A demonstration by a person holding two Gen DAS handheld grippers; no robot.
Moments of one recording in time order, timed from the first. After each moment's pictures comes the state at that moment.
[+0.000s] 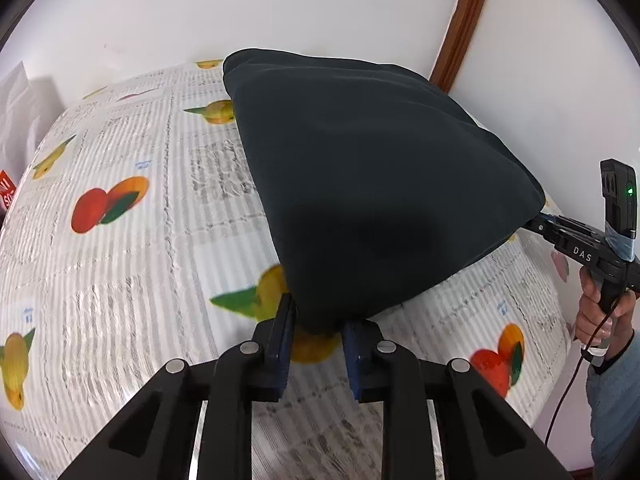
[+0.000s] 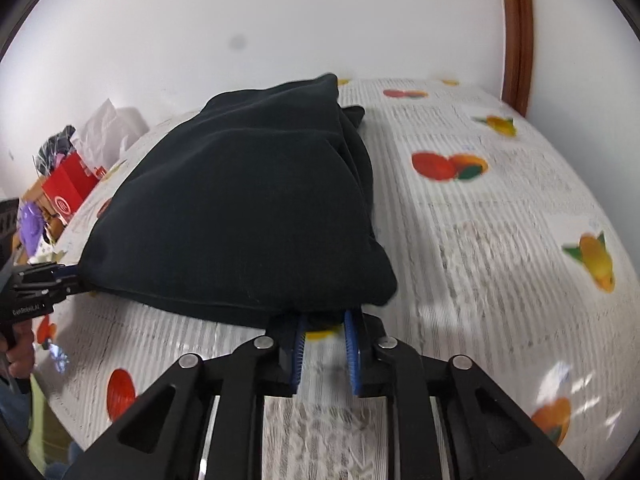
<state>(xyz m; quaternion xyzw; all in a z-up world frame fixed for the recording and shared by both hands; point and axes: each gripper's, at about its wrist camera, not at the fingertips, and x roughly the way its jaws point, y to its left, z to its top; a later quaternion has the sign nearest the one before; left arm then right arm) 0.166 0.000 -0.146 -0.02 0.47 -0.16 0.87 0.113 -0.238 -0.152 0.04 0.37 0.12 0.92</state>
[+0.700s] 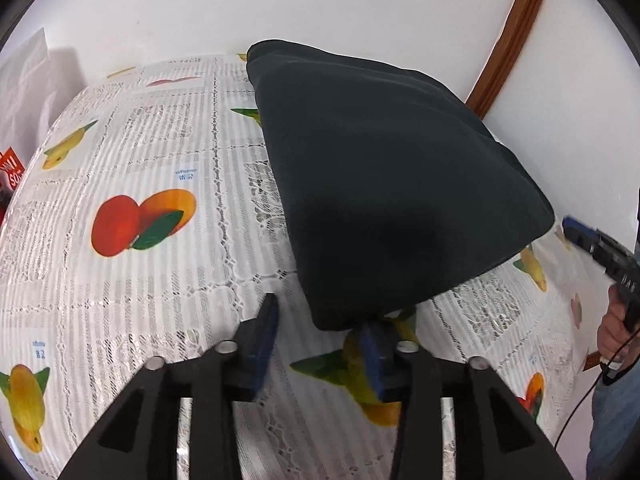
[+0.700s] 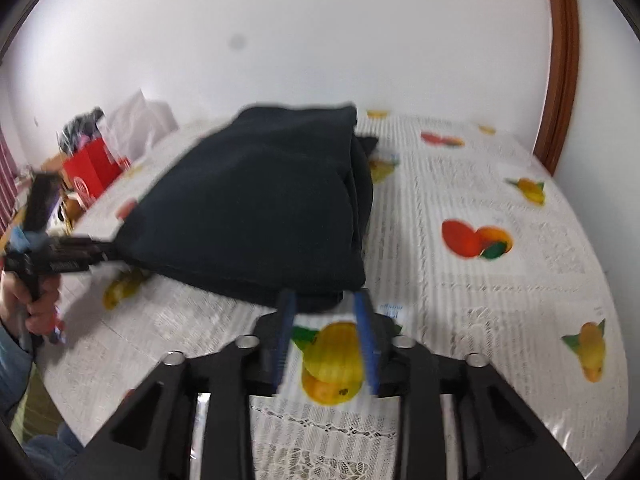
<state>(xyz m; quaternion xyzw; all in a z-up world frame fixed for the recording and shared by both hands) 0.208 0.041 -0.154 -0.07 0.48 -0.13 0.86 0.132 -0.233 -0.113 0.00 0.34 0.18 0.92</state>
